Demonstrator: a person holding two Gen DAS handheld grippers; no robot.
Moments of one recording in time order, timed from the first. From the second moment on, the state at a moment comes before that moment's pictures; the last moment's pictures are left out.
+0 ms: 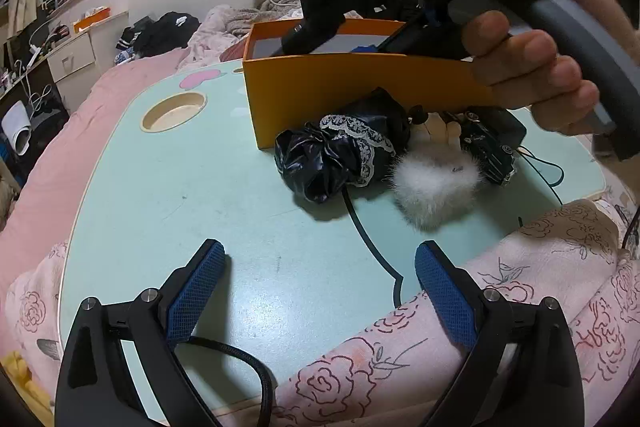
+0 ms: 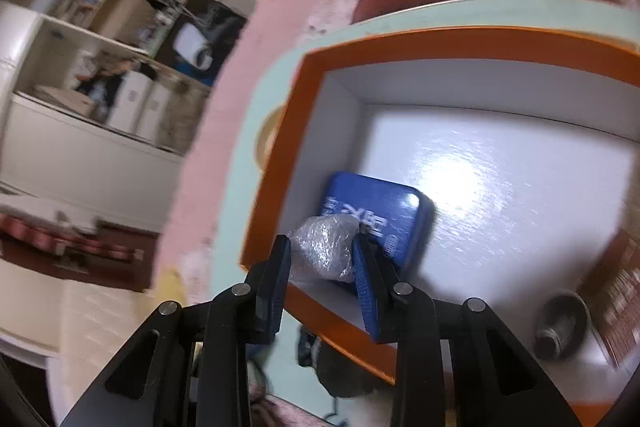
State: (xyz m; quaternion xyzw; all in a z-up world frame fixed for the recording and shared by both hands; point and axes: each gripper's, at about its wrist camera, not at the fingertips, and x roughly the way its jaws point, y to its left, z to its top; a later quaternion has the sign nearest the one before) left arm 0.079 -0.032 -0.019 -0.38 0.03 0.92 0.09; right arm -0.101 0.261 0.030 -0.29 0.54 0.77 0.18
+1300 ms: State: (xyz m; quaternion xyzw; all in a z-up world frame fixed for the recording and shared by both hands) left arm 0.079 -0.033 -0.019 -0.38 0.03 0.92 0.09; right arm 0.082 0.125 0.015 -0.21 0.33 0.86 0.34
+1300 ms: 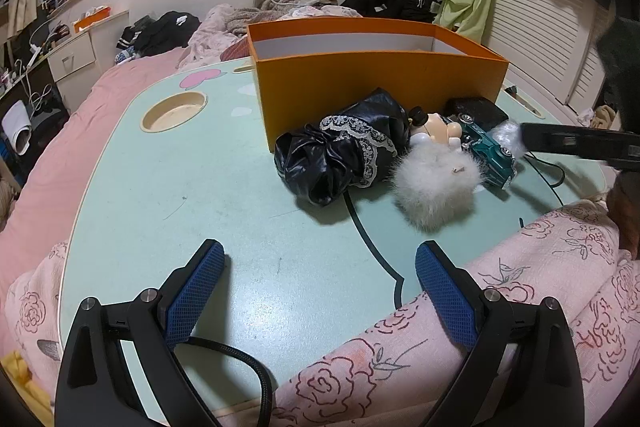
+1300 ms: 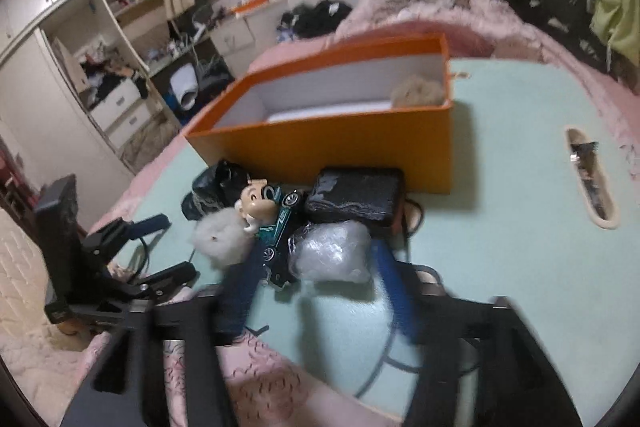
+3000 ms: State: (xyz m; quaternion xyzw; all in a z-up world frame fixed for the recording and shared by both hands) left arm -0.141 0.085 0.045 -0.55 -0.05 0.81 0.18; right arm 0.074 0.097 -0.006 -0.28 0.21 0.84 0.42
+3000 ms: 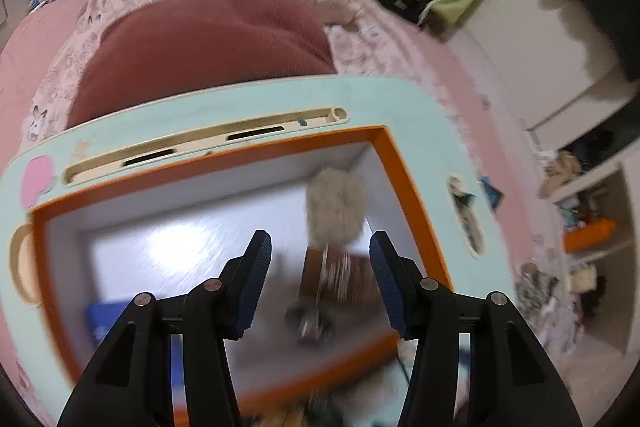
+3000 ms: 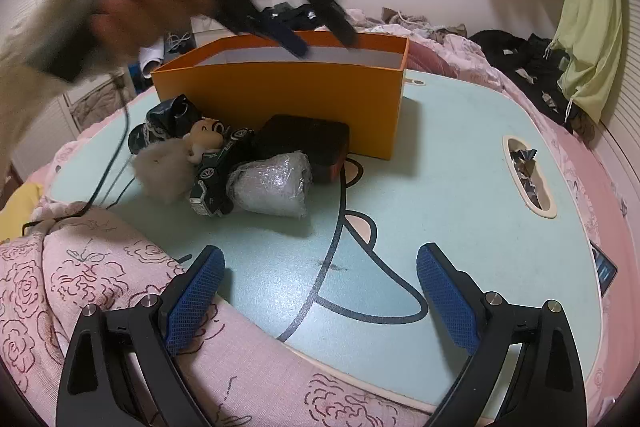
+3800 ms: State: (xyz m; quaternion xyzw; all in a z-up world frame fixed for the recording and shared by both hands) left arm -0.064 0.033 0.107 -0.44 -0.09 0.86 0.26; right arm 0.076 0.099 -0.007 -0.28 0.21 0.84 0.42
